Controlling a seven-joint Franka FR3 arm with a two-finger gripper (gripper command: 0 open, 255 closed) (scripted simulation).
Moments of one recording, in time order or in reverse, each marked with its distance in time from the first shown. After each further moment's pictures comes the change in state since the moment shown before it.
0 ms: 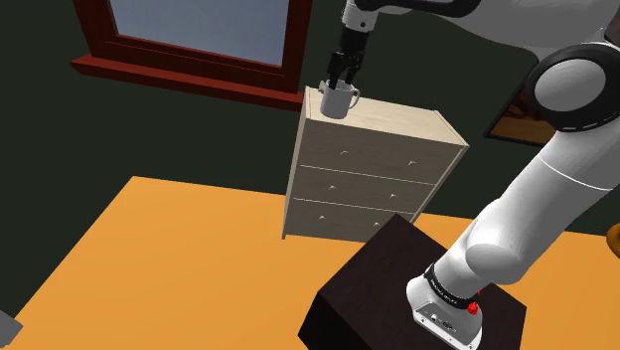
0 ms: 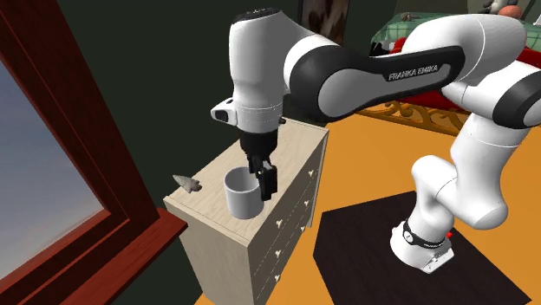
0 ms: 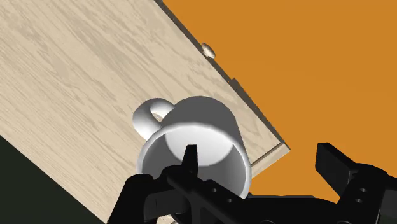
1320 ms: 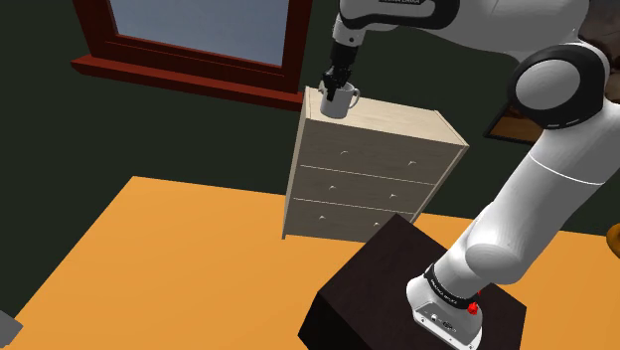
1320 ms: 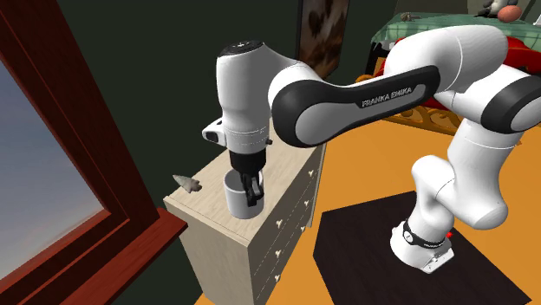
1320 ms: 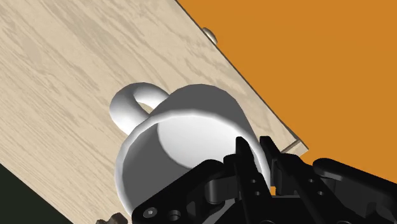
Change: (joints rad) arm -0.004 0.067 -0.002 -0.024 0.013 0.082 -0.009
